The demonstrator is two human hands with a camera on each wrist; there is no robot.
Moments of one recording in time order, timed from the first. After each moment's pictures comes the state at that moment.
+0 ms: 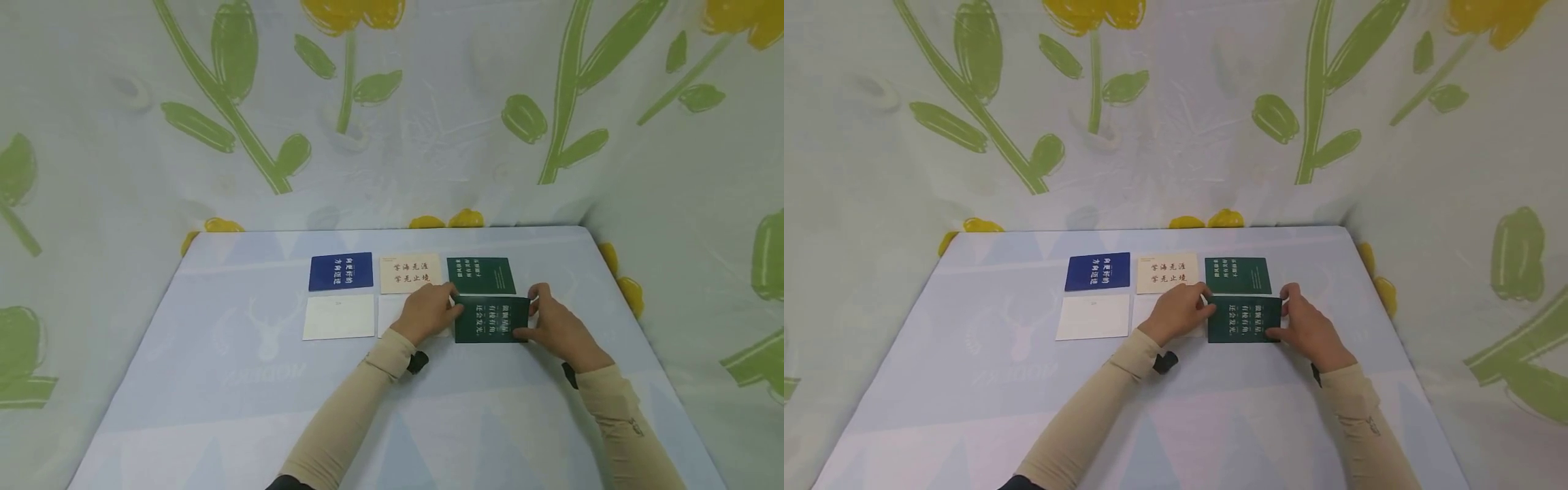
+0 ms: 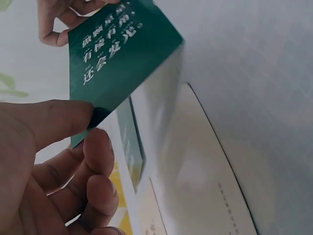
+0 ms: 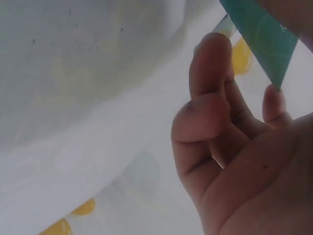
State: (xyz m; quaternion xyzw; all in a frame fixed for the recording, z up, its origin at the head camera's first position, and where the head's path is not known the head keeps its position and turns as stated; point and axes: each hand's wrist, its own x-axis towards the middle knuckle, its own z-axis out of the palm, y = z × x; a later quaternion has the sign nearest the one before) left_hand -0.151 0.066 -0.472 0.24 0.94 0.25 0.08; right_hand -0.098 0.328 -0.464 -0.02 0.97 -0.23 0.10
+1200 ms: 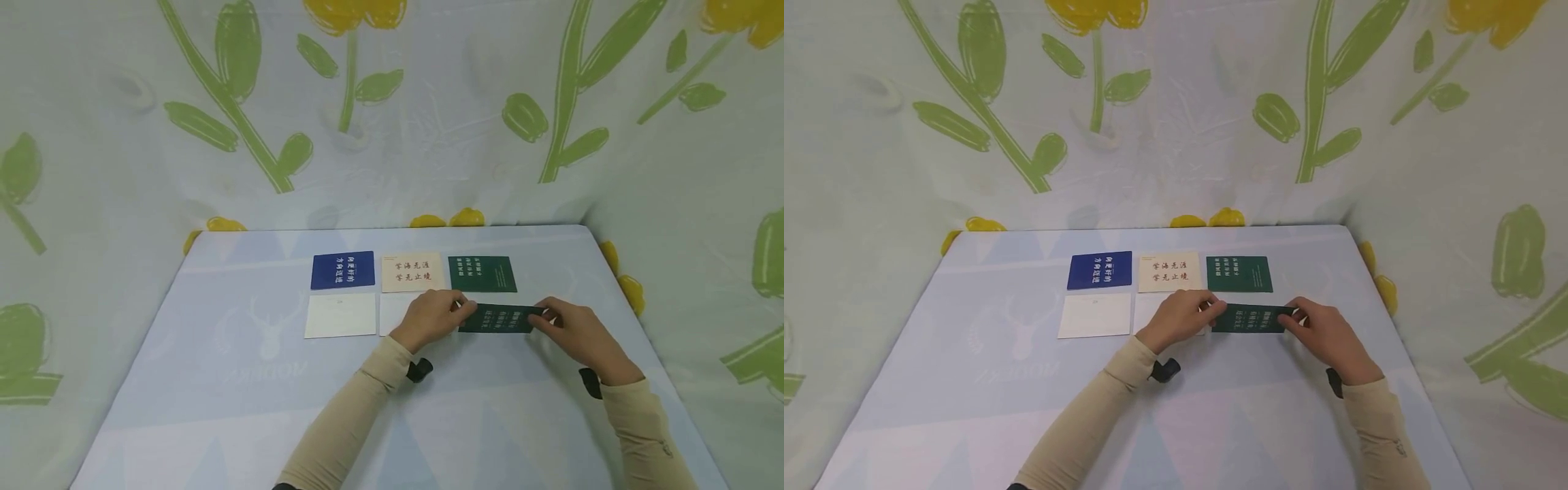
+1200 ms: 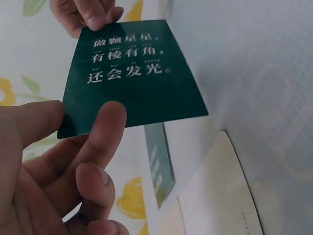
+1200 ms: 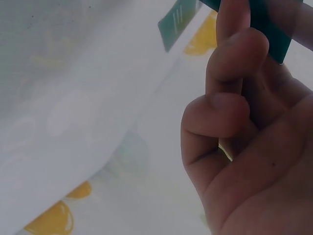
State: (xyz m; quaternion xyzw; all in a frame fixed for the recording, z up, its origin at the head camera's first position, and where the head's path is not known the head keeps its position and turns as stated) left_hand -0.129 0.060 -0.451 0.23 0.90 0.36 0.12; right_hand -0.073 0.338 -0.436 -0.08 0.96 -0.26 0.03
